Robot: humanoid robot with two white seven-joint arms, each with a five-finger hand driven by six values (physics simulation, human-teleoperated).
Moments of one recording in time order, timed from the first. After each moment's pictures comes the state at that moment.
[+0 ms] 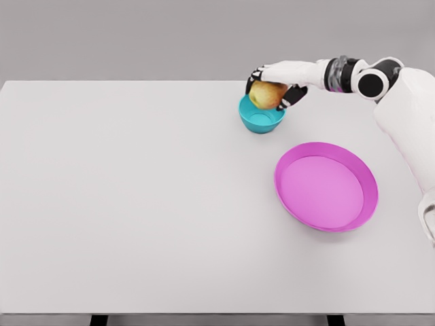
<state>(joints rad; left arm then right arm) 0.04 0.00 0.09 -0.08 -0.12 -0.02 0.02 -1.08 -0.31 0.70 -0.67 0.49 -0.61 0.61</state>
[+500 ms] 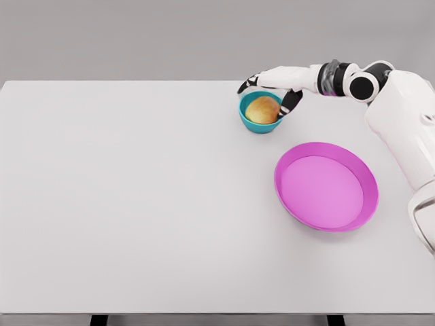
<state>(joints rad) 0.04 0.00 0.09 -0.08 -0.12 -0.02 0.02 -1.09 -0.27 0.70 -0.62 0.52 -0.61 0.61</state>
